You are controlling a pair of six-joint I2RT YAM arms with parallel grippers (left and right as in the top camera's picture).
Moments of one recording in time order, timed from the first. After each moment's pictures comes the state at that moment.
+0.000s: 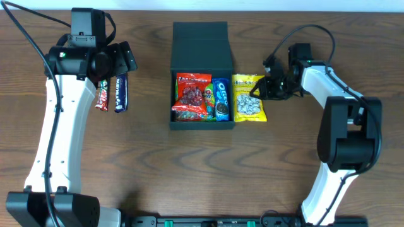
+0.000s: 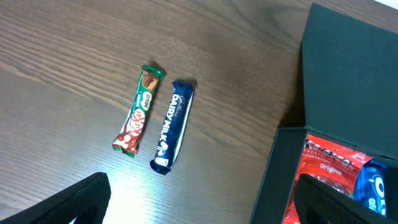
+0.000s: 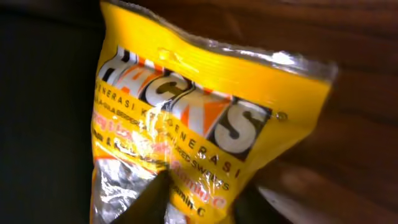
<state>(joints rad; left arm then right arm) -0.04 1.61 1.63 -1.05 -0.08 -0.35 0.01 2.11 1.40 -0.67 -0.57 -0.08</state>
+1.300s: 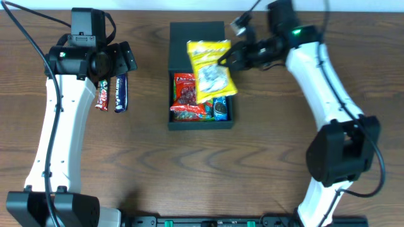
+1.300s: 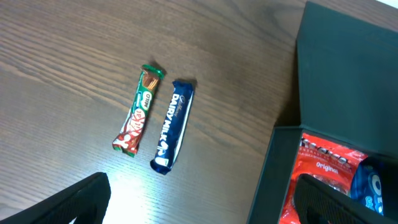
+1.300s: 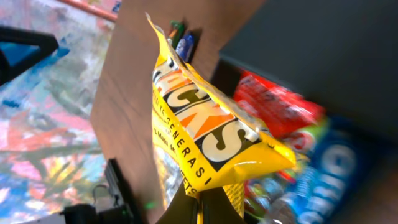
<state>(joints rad) -0.04 1.61 1.63 -1.05 -0.08 -0.35 0.25 2.00 1.78 -0.87 -0.87 0.12</state>
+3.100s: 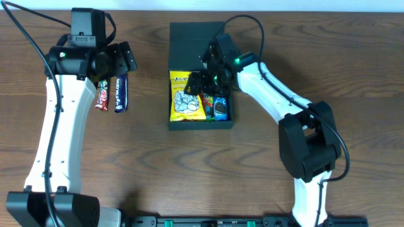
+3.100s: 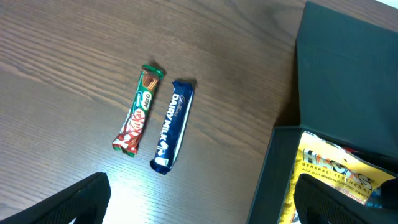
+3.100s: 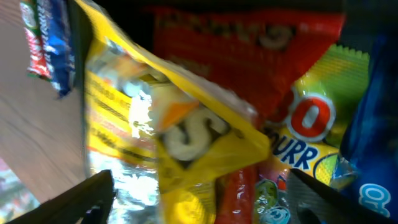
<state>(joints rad) -0.04 1.61 1.63 -1.05 -0.08 -0.35 0.46 2.12 1.66 -0.72 -0.49 0.43</state>
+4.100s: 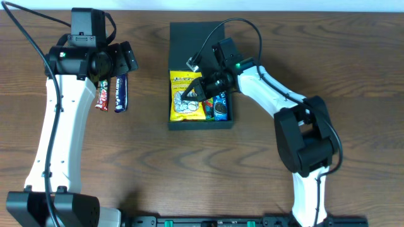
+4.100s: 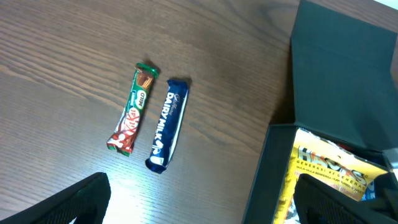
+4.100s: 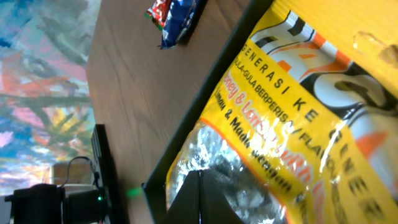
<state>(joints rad) -0.04 1.61 1.63 -1.05 -0.06 -0.35 0.45 2.18 1.57 -0.53 -0.94 0.12</state>
